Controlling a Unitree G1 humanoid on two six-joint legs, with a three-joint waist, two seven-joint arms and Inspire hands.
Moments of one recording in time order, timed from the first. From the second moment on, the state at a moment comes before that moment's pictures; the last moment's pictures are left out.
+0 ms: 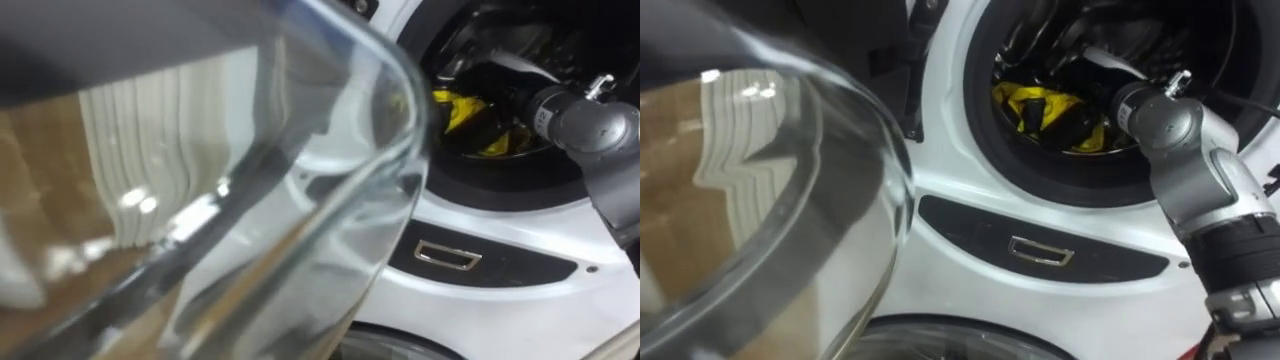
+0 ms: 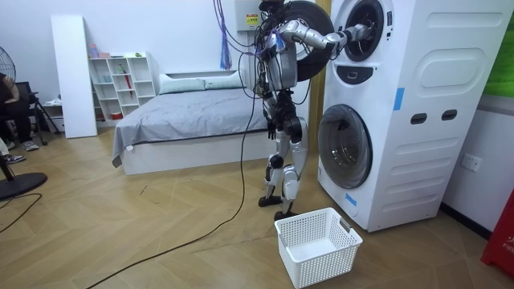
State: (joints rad) left arm 0.14 0.32 0.09 1.00 0.26 0.28 0.06; right arm -0.84 -0.63 0.25 0.44 -0.36 0.31 0.43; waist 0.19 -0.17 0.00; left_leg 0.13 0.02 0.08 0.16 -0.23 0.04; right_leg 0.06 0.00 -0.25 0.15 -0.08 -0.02
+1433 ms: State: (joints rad) left arm 0.27 0.24 0.19 1.12 0.21 0.10 0.17; right arm -0.02 -0.51 -0.18 -0.62 -0.35 0.17 0.37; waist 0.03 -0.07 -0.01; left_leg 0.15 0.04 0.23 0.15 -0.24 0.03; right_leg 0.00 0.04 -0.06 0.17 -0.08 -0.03
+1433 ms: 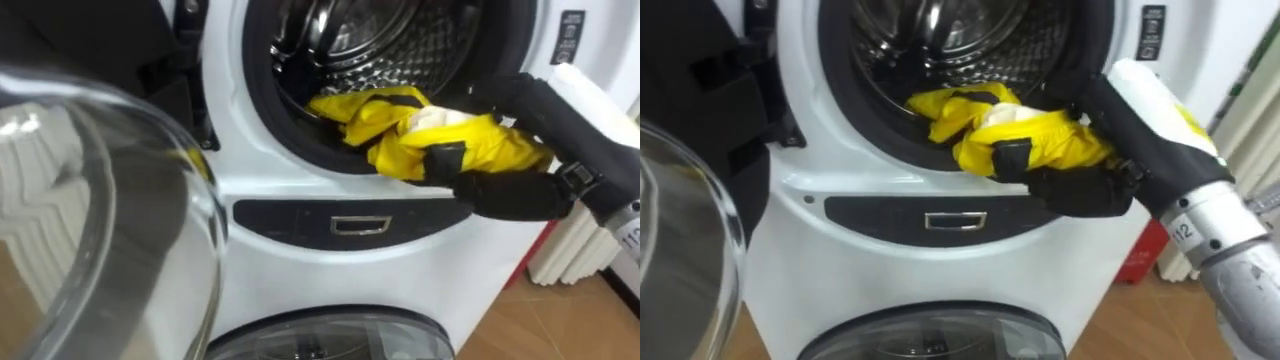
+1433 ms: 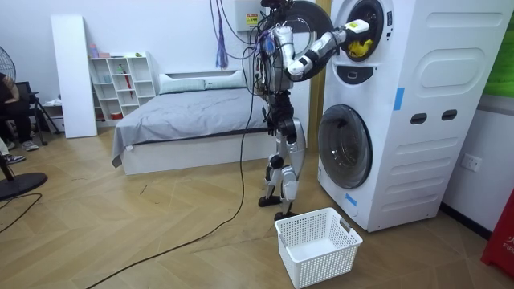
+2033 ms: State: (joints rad) left arm 0.27 0.24 0.25 1.12 0.21 0.07 0.18; right arm 0.19 -0.47 -0.33 -0.52 -0.23 0.12 0.32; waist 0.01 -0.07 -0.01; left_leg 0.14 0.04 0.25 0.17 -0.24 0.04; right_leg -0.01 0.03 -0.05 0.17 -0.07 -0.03
